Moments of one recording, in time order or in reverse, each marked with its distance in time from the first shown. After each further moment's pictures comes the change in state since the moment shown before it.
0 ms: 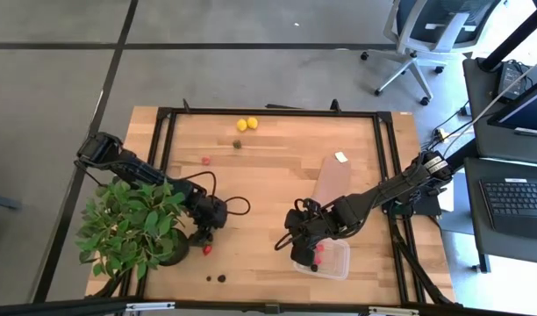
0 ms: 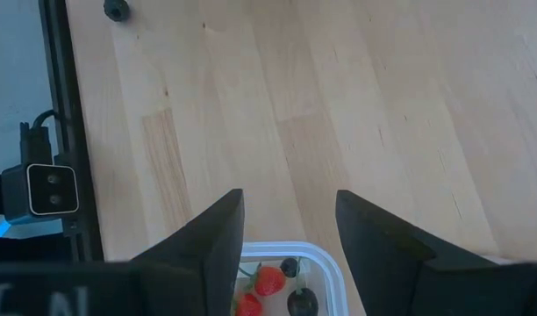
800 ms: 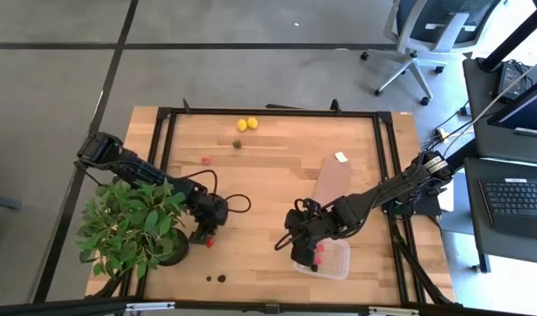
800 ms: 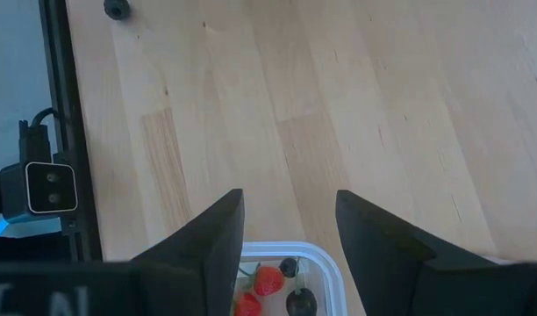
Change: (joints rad) left arm 0.007 0.003 -0.004 -0.008 0.001 -0.003; right arm 0.000 0.000 0.000 0.000 0.000 -0.008
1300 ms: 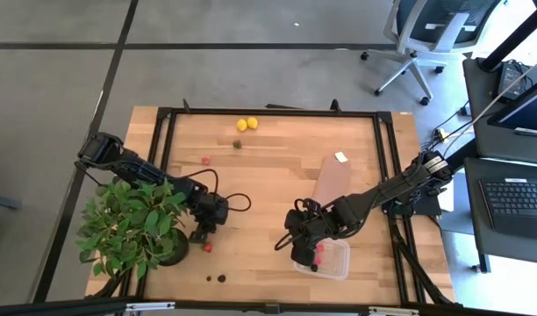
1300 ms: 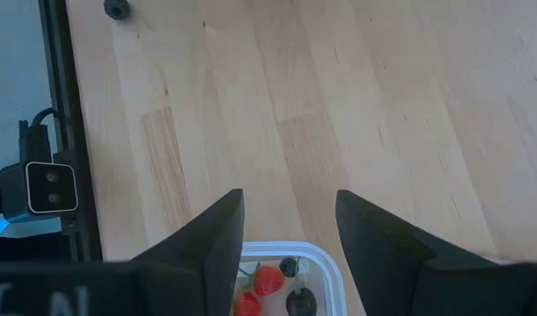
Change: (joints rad) left arm 0.014 0.000 0.000 0.001 0.024 -0.001; right arm 0.000 0.000 0.000 -0.001 0.000 0.001
